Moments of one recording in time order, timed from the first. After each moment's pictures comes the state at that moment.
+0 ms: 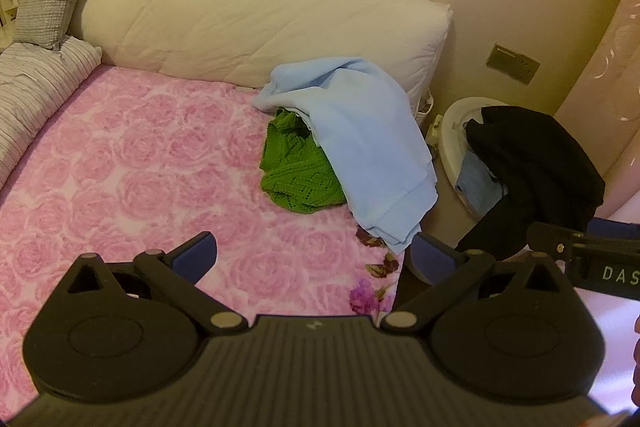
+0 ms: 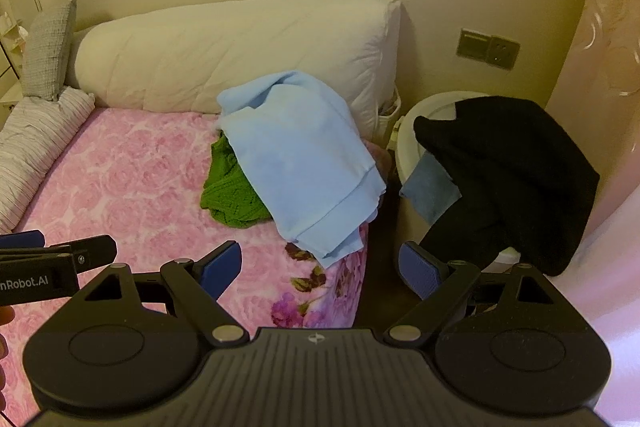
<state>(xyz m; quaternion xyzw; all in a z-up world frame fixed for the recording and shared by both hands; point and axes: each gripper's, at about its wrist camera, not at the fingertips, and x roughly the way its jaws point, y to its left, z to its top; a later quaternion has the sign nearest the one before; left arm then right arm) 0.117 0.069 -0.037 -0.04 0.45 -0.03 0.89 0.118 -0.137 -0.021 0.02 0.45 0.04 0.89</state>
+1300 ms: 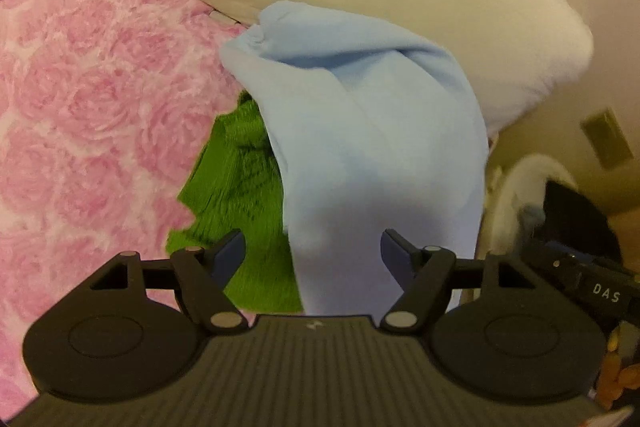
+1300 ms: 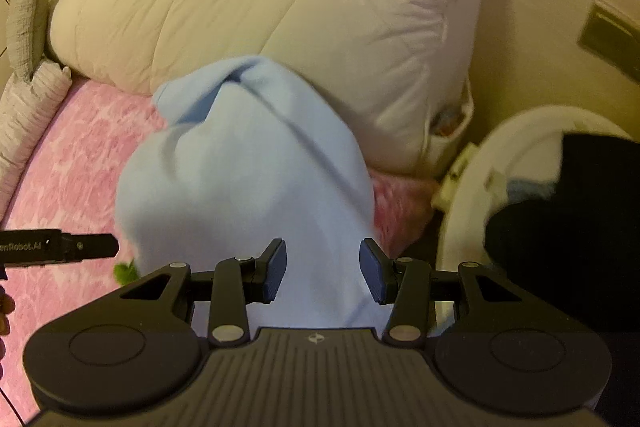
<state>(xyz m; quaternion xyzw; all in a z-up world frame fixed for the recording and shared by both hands) 0.413 0.065 -0.207 -0.21 0.55 0.04 0.81 0.457 -0.196 -0.180 0.02 0.54 0.17 0.83</state>
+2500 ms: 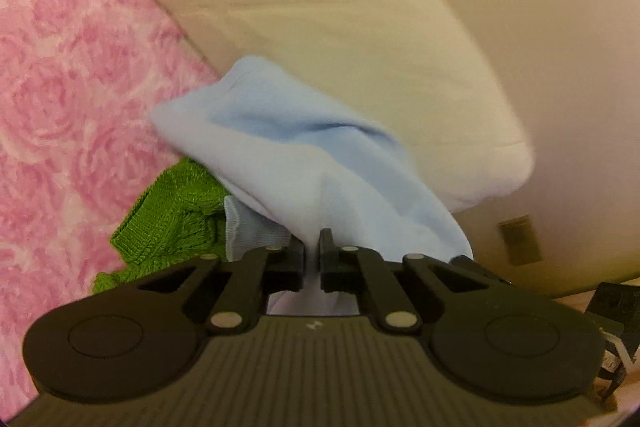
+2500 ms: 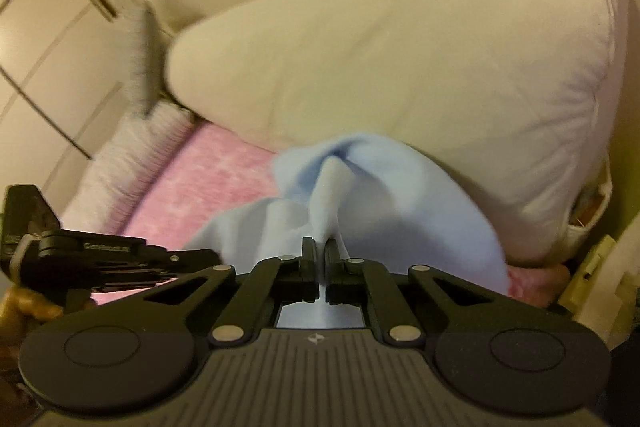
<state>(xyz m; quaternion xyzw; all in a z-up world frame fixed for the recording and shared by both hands) 0.409 0.119 -0.177 -0.38 0.44 -0.01 0.82 0.504 -0.172 -0.154 0.11 0.46 0.36 0.81</state>
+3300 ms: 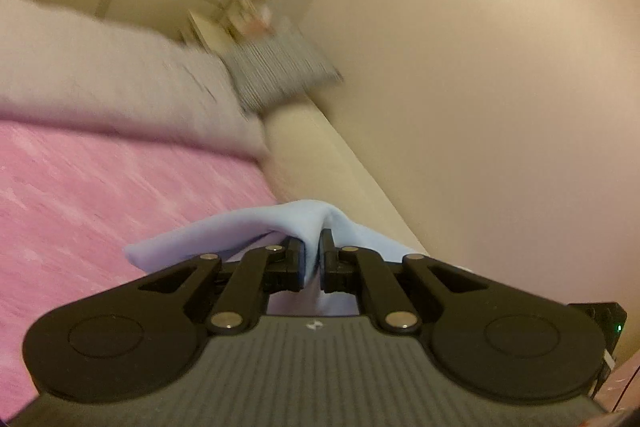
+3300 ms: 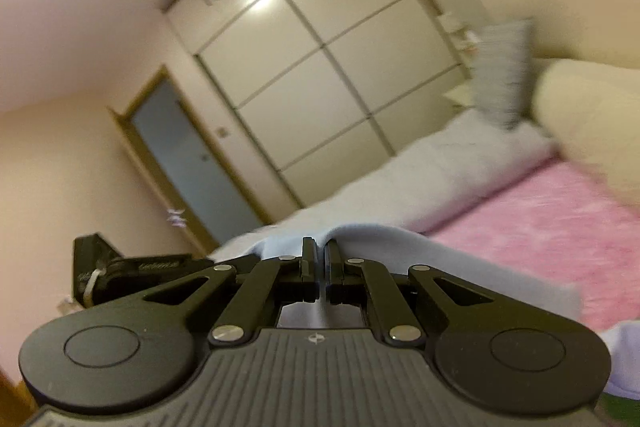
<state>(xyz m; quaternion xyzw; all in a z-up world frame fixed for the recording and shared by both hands) -0.122 0.218 0.054 -0.36 0.11 0.24 0.89 0.209 0.006 0.061 0.12 0.30 0.71 0.63</state>
